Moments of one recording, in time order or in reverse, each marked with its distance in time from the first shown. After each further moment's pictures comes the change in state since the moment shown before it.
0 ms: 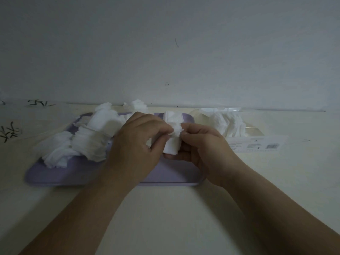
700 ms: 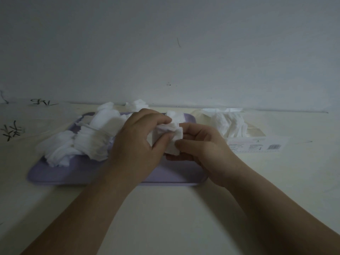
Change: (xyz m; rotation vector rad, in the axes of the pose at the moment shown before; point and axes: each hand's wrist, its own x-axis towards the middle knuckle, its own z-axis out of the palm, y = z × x) left_hand -0.001 0.001 0.000 -0.075 -0.010 -0.190; right_hand -0.004 0.002 -0.004 -0.185 -0.062 -0.097
